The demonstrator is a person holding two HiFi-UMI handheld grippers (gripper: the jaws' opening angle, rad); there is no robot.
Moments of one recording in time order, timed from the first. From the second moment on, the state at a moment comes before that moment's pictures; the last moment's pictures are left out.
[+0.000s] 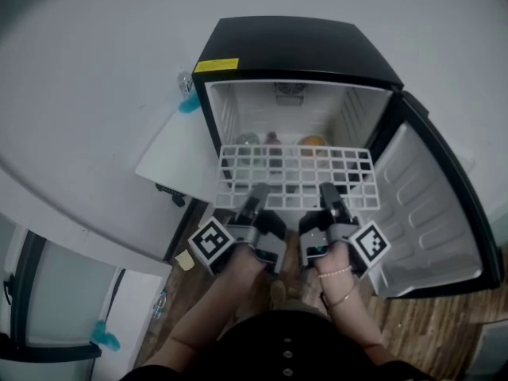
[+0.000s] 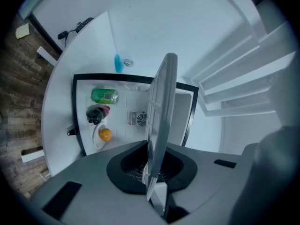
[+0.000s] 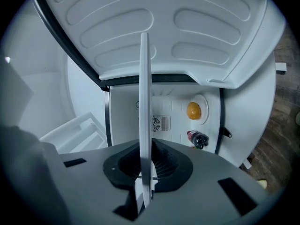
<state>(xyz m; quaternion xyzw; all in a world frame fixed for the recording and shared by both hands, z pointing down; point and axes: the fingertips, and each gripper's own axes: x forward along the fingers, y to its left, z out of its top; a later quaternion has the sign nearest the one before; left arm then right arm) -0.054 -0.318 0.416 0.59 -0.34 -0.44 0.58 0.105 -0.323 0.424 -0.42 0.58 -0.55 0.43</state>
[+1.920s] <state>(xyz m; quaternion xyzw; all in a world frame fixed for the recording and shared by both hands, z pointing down) -0.057 -0.317 0.401 0.57 -0.31 -0.46 0.60 0.102 -0.322 0.410 -0.42 0.59 -0.55 0.42</state>
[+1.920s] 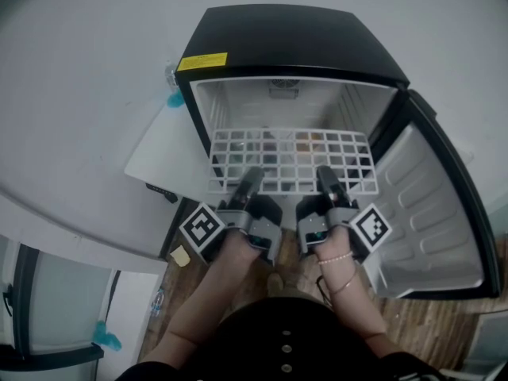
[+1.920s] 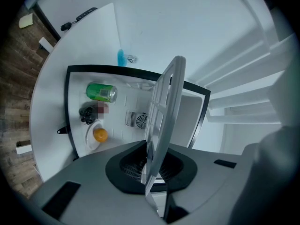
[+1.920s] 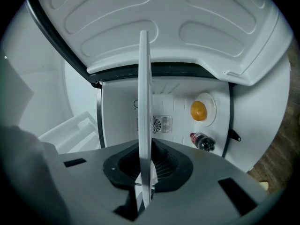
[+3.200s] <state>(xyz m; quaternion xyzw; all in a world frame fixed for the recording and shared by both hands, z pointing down) -0.055 -0.315 0.401 0.58 -0.32 -0.46 0.60 0.104 -0.323 0.409 -0.41 0.59 -0.54 0.43</state>
